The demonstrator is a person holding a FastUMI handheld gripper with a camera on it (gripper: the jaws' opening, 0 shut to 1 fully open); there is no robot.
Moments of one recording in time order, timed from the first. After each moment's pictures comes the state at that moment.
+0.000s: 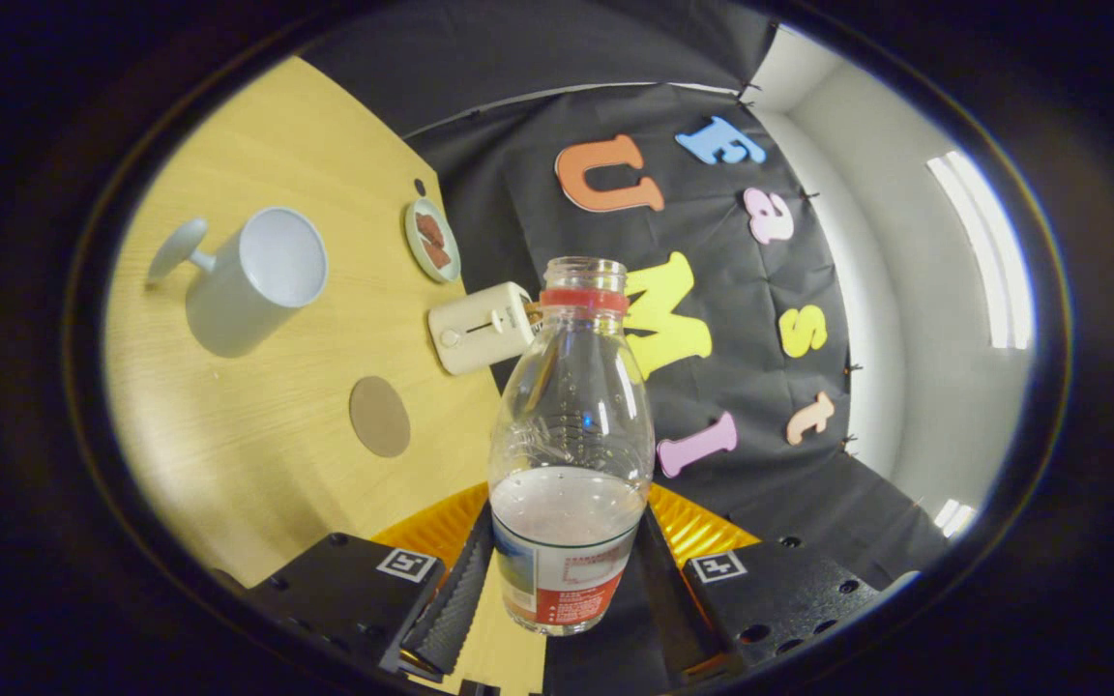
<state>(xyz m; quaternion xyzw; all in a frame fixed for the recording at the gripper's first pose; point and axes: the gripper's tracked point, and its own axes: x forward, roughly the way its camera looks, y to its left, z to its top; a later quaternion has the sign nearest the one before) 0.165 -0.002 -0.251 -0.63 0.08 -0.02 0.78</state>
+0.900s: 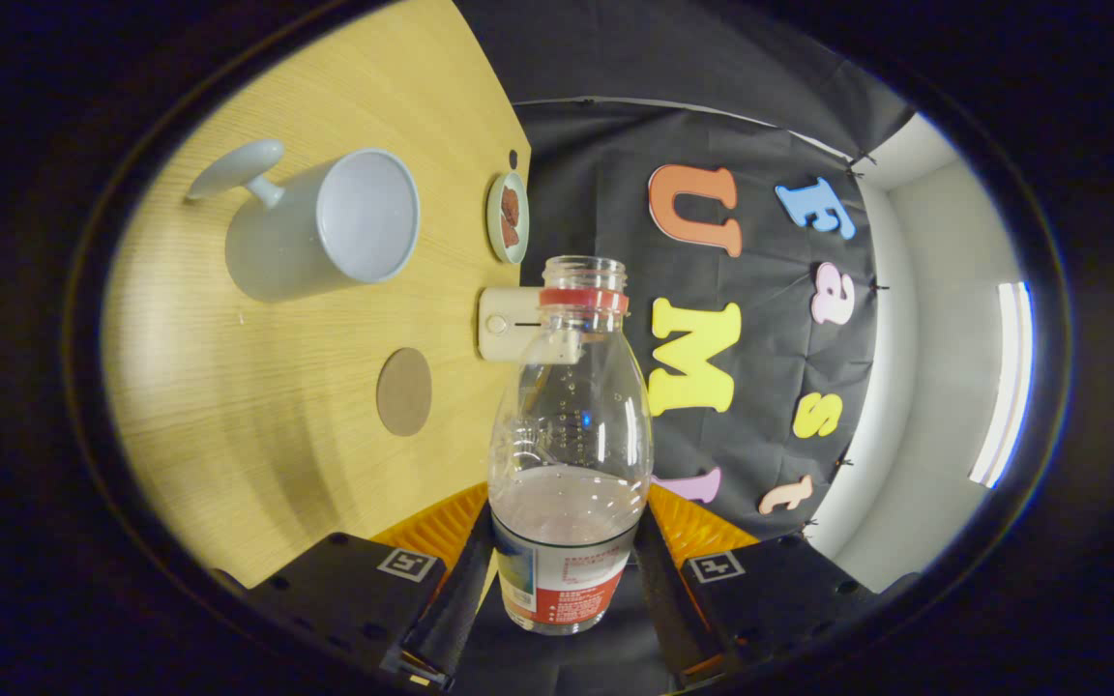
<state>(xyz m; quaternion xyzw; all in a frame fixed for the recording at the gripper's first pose) 0.168 0.030 -0.264 -0.74 0.09 0.00 0.66</state>
